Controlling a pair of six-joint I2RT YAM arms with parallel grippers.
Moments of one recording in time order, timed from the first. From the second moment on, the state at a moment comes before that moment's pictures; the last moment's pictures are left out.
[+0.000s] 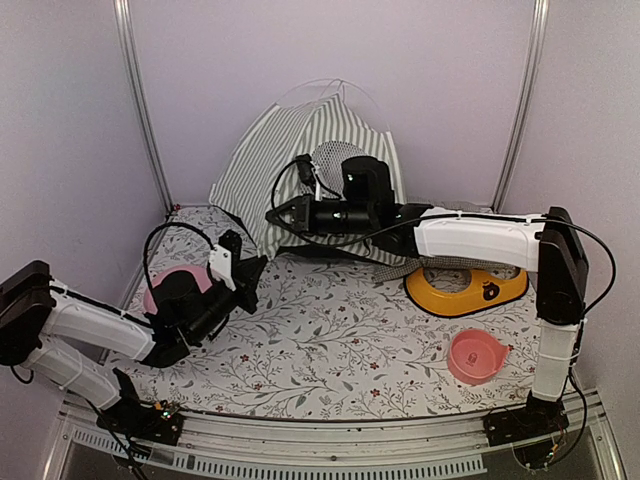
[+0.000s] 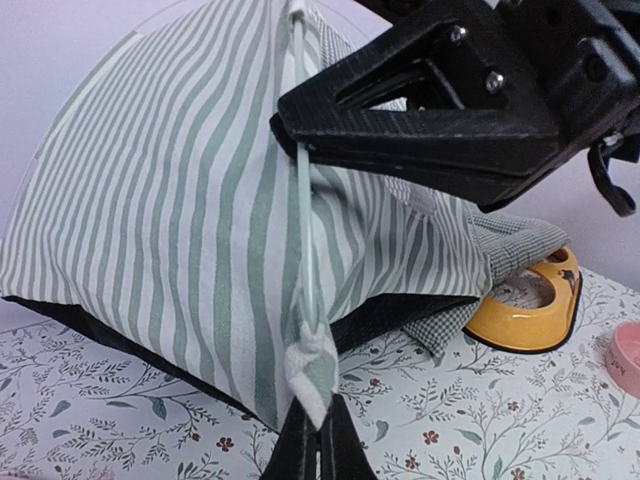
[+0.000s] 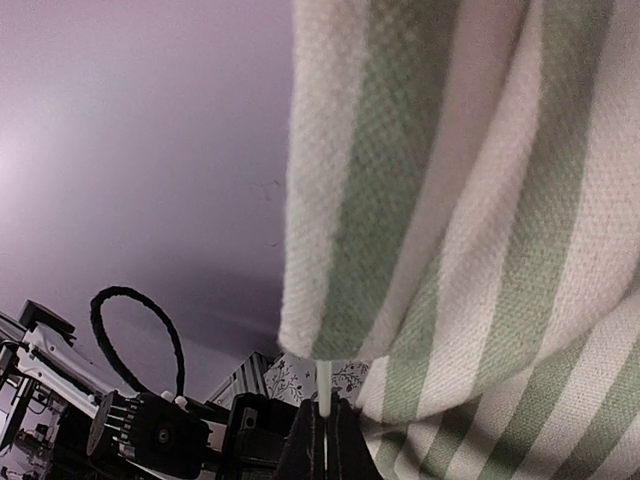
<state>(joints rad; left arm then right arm) -0.91 1.37 0.36 1.07 -0.34 0.01 0.90 1.96 1.60 0.21 -0.40 0.69</state>
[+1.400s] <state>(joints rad) -0.95 1.25 0.37 0.76 -0.32 0.12 0.90 1.96 1.60 0.11 -0.39 0.62</state>
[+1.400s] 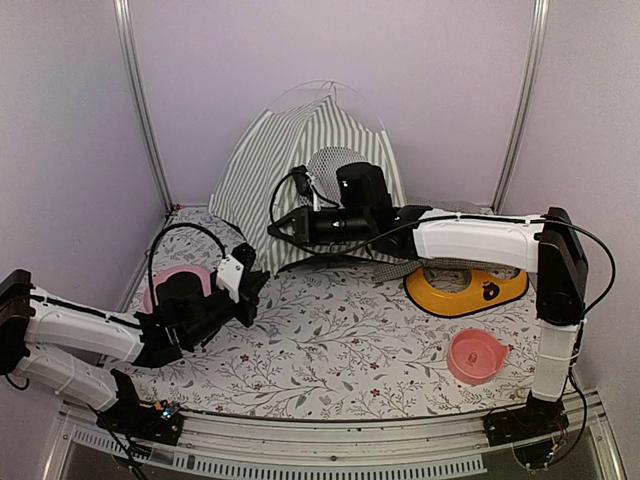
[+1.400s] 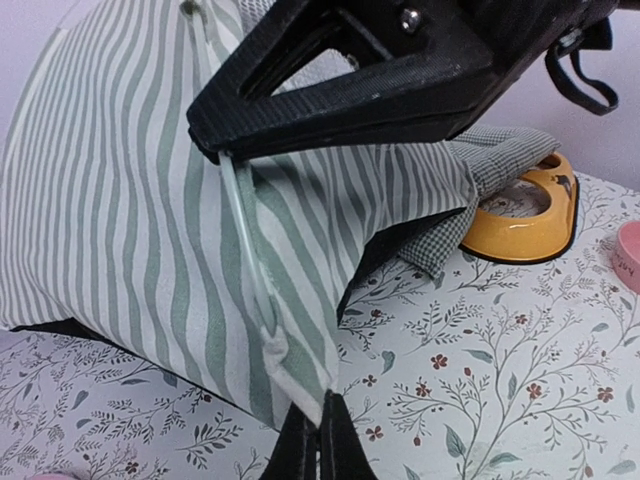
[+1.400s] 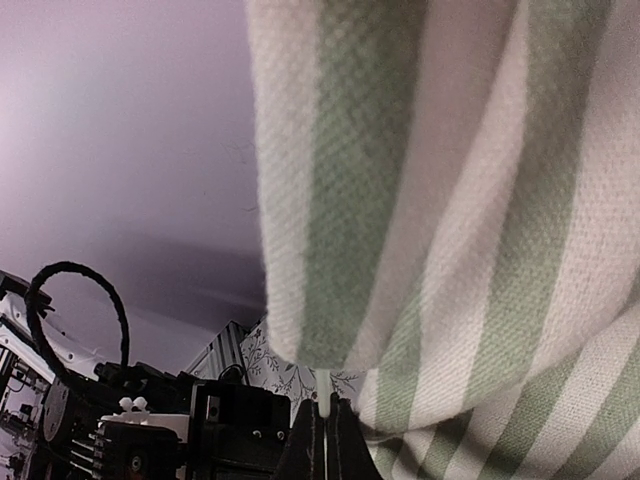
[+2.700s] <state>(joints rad) -0.96 1.23 0.35 0.71 -0.35 0.09 0.89 1.94 1.55 0.09 -0.43 0.60</state>
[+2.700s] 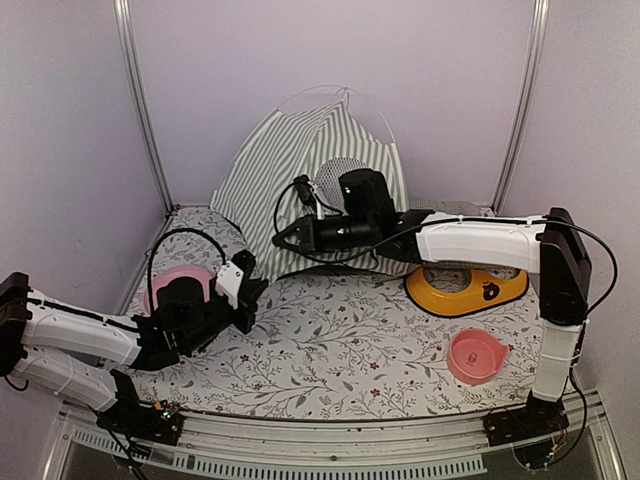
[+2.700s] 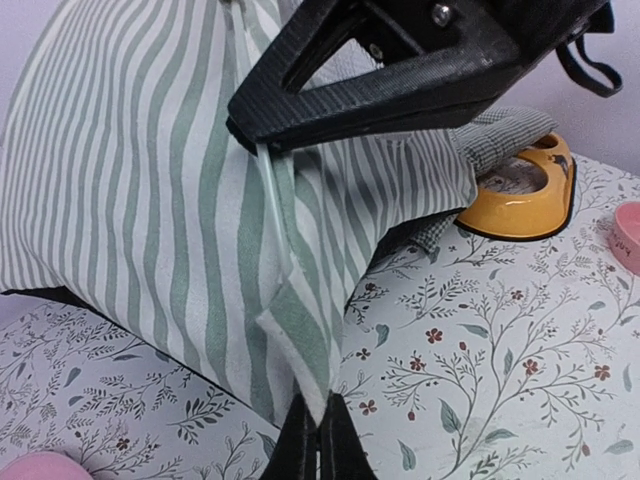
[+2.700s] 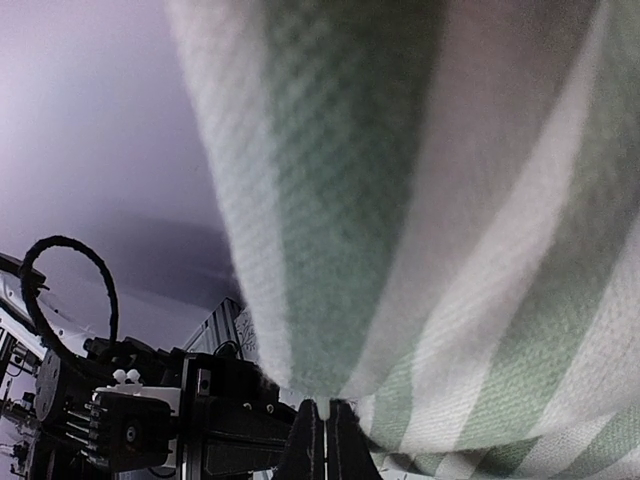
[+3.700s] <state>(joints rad) -0.92 1.20 0.36 0.64 -0.24 0.07 0.92 1.94 1.53 0.10 -0.41 0.58</state>
